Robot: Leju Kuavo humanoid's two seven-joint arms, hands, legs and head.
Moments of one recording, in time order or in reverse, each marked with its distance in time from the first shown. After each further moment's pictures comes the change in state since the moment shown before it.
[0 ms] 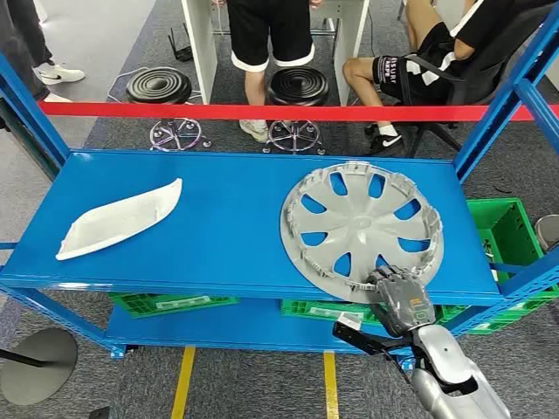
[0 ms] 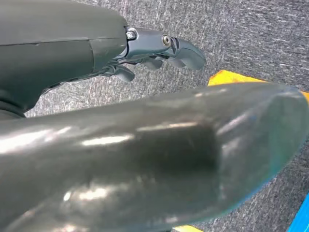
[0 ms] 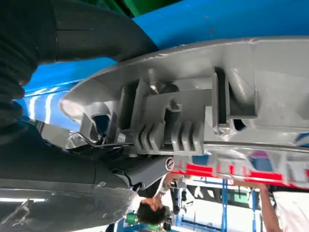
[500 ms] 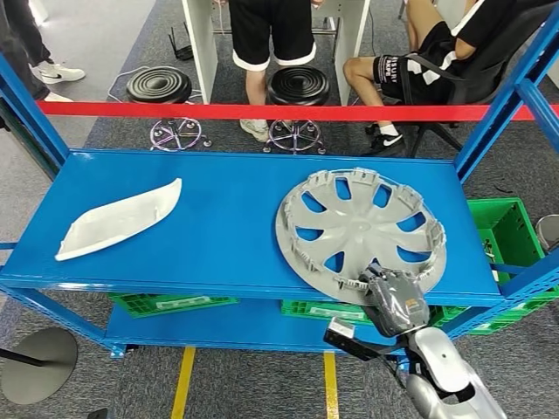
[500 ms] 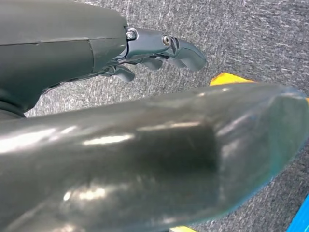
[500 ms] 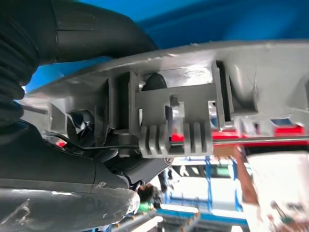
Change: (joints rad) left arm 0.004 0.000 0.004 0.000 0.031 0.010 -0.003; right arm 0.044 0.003 0.038 -0.146 -0.003 -0.069 -0.050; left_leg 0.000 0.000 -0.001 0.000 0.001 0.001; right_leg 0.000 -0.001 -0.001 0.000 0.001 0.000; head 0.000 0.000
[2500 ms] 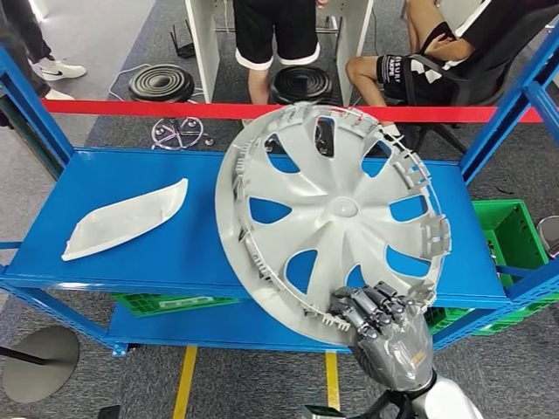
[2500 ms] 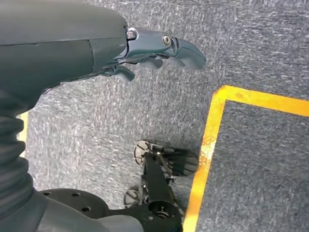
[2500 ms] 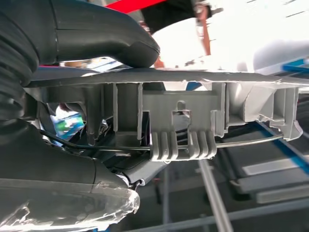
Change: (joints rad) left arm -0.002 -0.015 -0.030 0.004 -0.124 0.080 -0.006; right arm 0.170 0.055 0.067 -0.434 0.143 -0.284 -0.212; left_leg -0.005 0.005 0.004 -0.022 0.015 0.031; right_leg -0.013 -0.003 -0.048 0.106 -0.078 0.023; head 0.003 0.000
